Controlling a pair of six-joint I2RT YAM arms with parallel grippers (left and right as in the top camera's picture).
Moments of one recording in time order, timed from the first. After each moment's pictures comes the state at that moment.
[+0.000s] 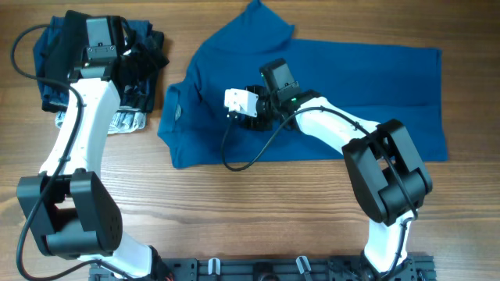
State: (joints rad) left arm 0.05 1.76 1.41 -0.58 0.07 -0.52; right arm 0.51 2.04 1.26 -0.18 -0.44 -0.95
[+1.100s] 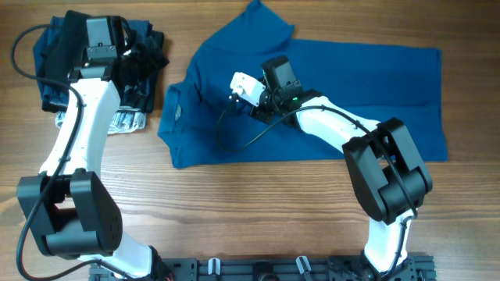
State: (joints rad) left arm 0.05 1.76 1.41 -0.58 0.07 -0.52; right arm 0.50 2.04 1.26 -0.10 -0.24 -0.68
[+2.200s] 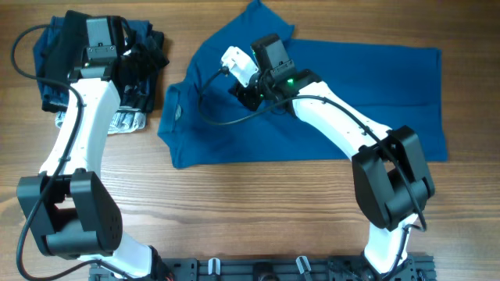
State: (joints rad) left arm 0.05 1.76 1.41 -0.58 0.07 -0.52; right arm 0.53 2.01 1.48 -0.32 -0.31 -0.42
